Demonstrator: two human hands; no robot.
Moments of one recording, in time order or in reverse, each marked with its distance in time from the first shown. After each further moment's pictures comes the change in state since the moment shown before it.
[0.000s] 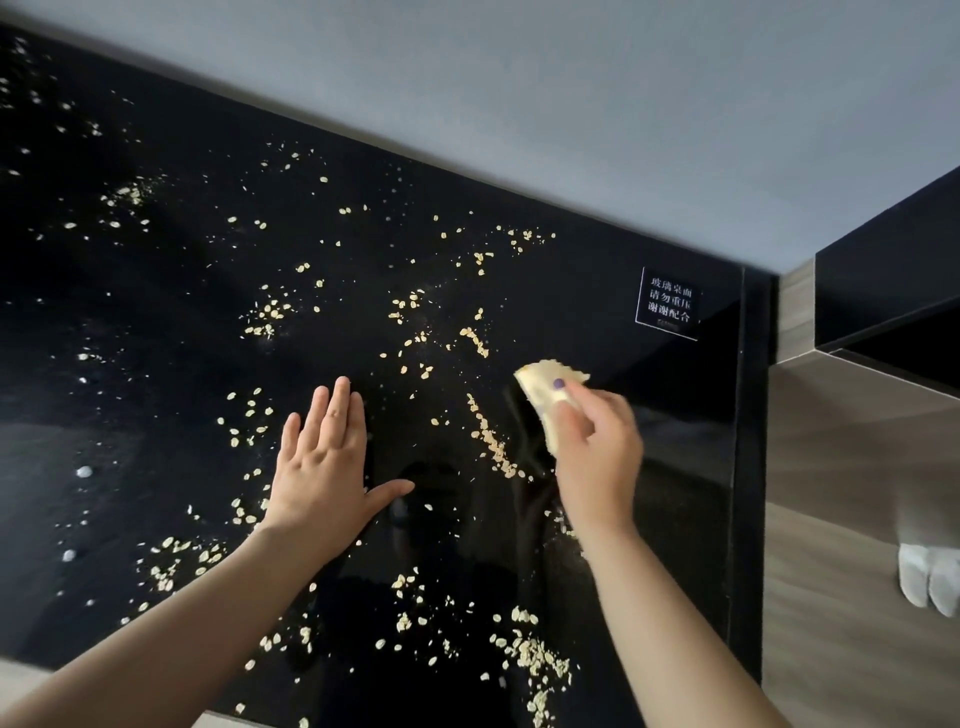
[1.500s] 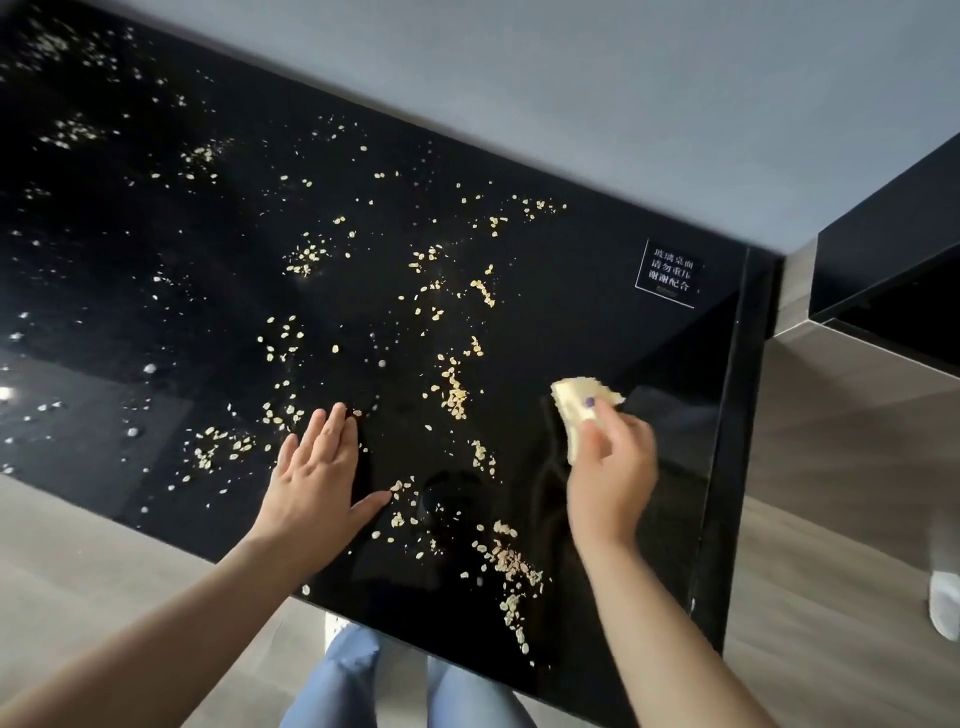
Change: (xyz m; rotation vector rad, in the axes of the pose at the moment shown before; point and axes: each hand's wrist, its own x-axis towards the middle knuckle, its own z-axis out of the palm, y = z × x) left_hand -0.101 0.011 0.019 -0.061 -0.056 -0.092; right_hand -0.060 0.050 -0.042 -0.036 0.111 -0.029
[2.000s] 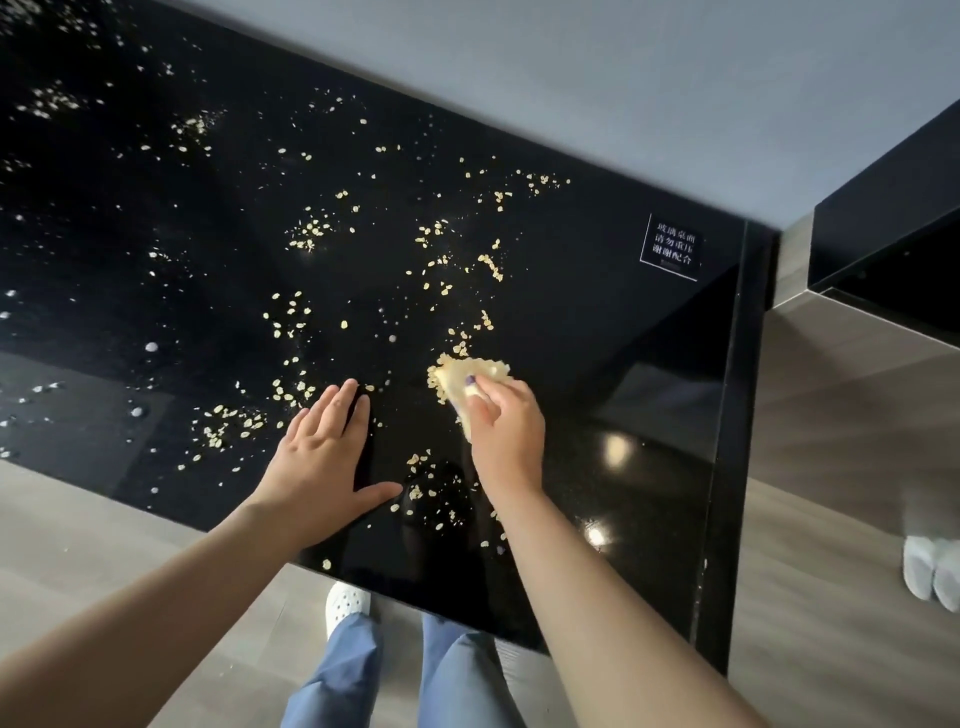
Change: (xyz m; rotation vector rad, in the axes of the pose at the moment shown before) left_hand 0.000 -0.023 -0.002 0.072 -0.037 0.145; right_hand -0.049 -0.042 0.072 -0.049 -0.339 -0.027
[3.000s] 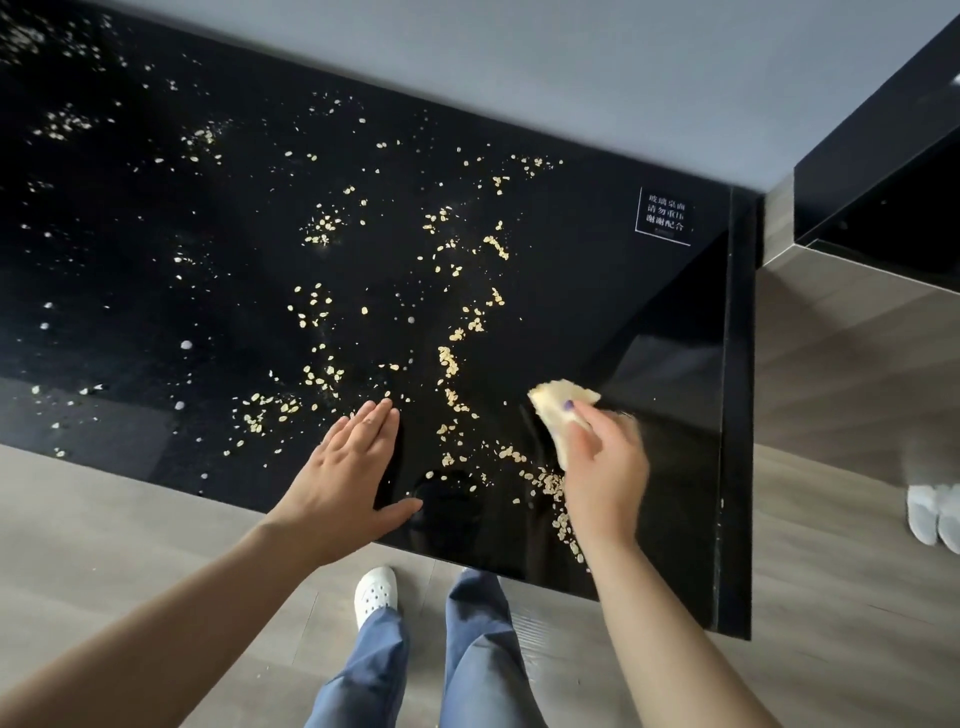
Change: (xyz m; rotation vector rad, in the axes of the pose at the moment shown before) left_hand -0.044 -0.013 0.001 -0.067 0.030 0.236; right_hand -0.069 0.031 -0.051 0.010 0.333 0.048
